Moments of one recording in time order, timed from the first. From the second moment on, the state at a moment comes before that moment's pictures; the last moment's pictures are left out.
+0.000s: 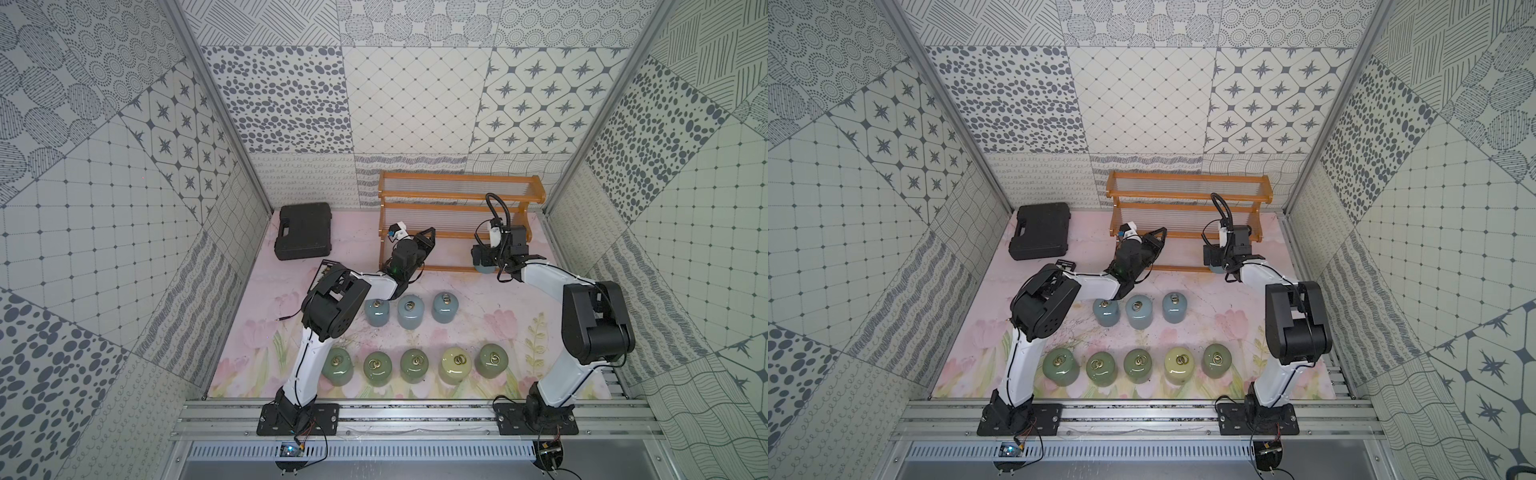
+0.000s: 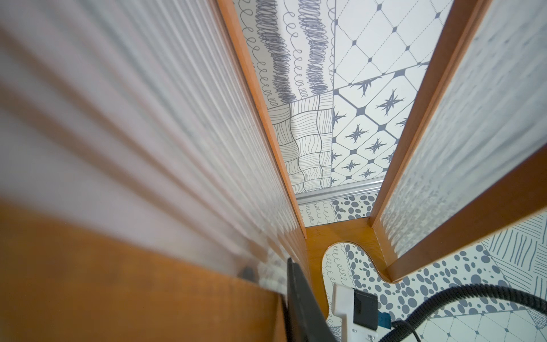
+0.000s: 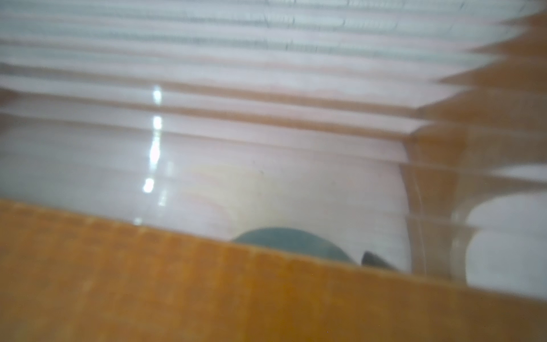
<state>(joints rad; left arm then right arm) -0.70 2.20 1.32 0.86 -0.09 -1.30 0.11 1.75 1.08 -0.05 -0.04 0.01</state>
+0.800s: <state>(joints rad) -0.70 2.18 1.32 0.82 0.05 -1.27 0.13 1.61 0.99 -0.15 -0.05 0.00</state>
